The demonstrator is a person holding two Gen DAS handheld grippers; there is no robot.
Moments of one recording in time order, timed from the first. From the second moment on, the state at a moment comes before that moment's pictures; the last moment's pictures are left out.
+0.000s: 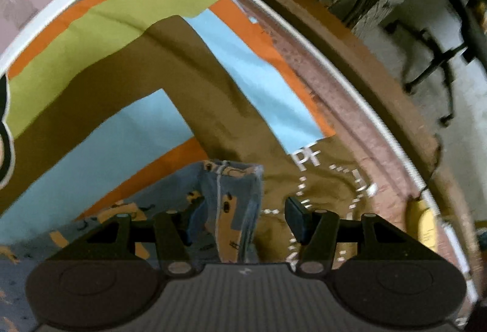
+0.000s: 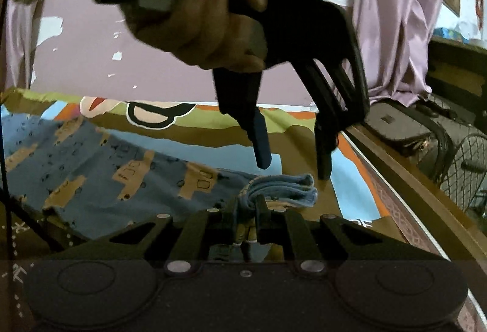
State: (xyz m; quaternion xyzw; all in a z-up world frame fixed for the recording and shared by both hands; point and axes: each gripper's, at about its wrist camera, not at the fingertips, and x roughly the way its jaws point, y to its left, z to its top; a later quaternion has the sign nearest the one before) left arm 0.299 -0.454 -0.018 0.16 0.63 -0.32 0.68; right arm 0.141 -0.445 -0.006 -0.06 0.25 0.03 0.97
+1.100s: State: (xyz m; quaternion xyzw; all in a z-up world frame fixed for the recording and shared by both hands) left arm 0.295 -0.377 0.010 0.11 0.56 -0.41 0.71; right arm 0.132 -0.418 0.026 -0.06 0.21 0.06 0.97
